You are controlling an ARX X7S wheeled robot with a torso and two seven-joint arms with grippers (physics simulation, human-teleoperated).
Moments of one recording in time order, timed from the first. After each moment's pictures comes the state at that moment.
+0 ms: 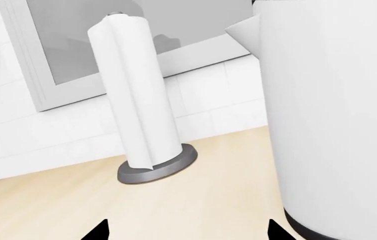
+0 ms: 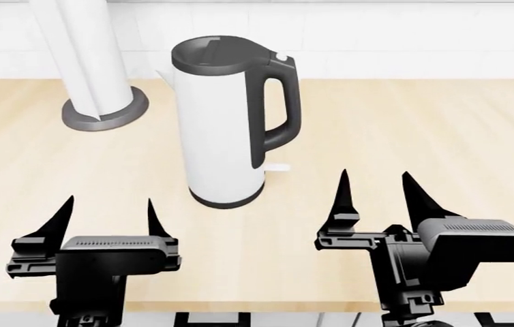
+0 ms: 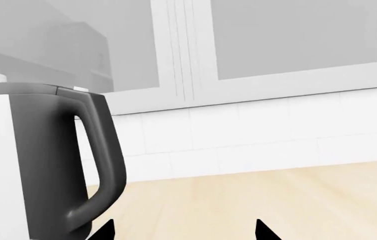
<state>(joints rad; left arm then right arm) -0.02 -0.23 0.16 0.71 0.09 -0.59 -0.29 0.09 0.21 -0.12 -0.59 0.31 0.31 0.24</state>
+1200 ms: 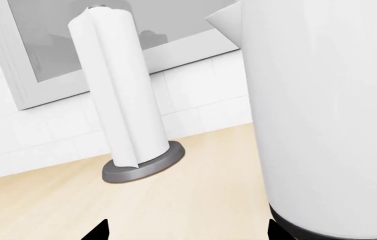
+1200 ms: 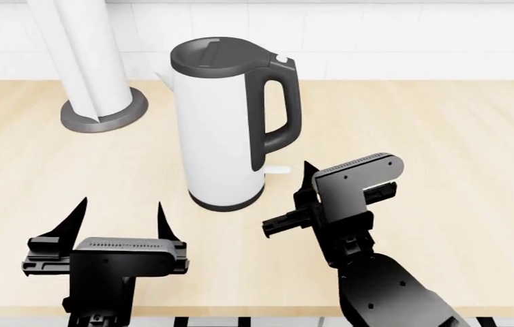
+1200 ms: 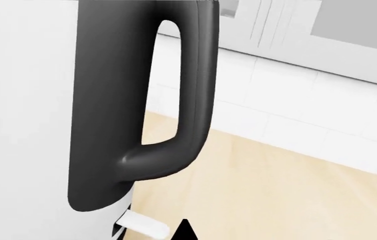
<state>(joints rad) -0.02 -0.25 0.19 0.65 0.06 -0.54 -0.30 0.48 0.27 -0.43 -0.46 0.27 0.78 0.28</state>
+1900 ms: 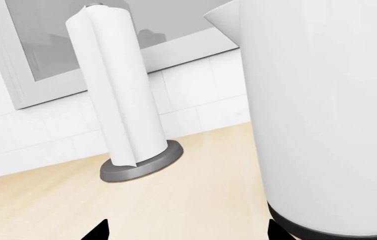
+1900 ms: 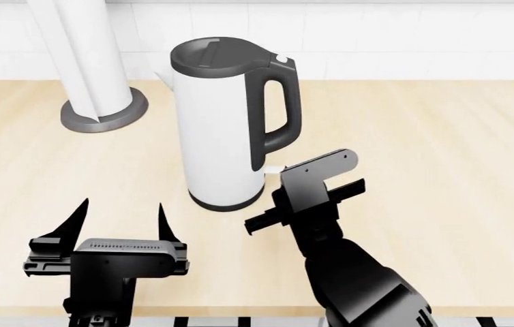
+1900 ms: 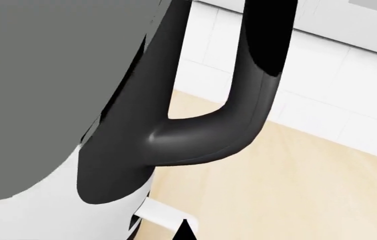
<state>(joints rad) -0.02 -0.26 0.20 0.64 0.04 -0.53 -0.31 0.58 0.19 -0.53 -0.24 0.23 0.78 0.30</state>
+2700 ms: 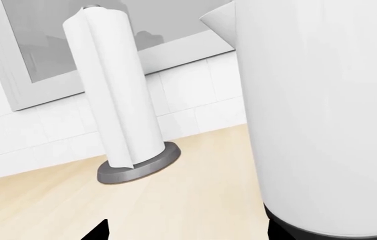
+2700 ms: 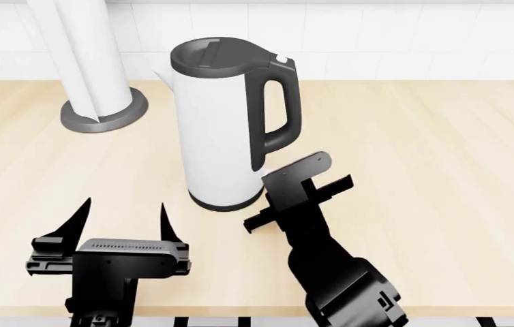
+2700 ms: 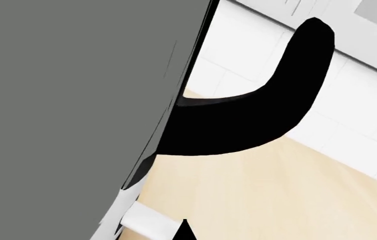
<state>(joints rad) -0.02 -0.27 0.21 0.63 0.03 -0.52 -0.32 0.65 0.15 -0.64 0.02 0.11 0.64 0.32</state>
